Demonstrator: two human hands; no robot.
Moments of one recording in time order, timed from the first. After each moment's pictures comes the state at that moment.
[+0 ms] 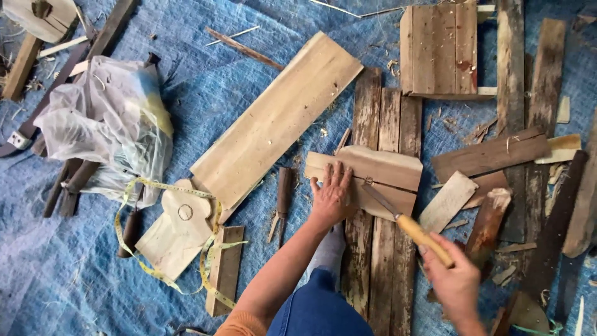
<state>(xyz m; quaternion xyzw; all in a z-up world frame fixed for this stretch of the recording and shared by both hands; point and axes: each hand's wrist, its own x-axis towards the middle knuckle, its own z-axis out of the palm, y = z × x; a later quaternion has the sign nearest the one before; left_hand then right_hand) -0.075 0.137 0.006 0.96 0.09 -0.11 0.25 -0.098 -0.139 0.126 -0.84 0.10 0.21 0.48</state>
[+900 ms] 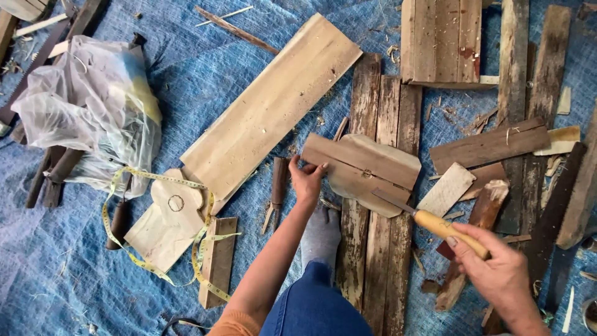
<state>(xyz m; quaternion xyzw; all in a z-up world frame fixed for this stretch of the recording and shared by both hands) -0.081 0.161 -0.041 0.56 0.52 0.11 0.63 -0.055 -0.187 0.162 -0.88 0.01 0.25 0.41</state>
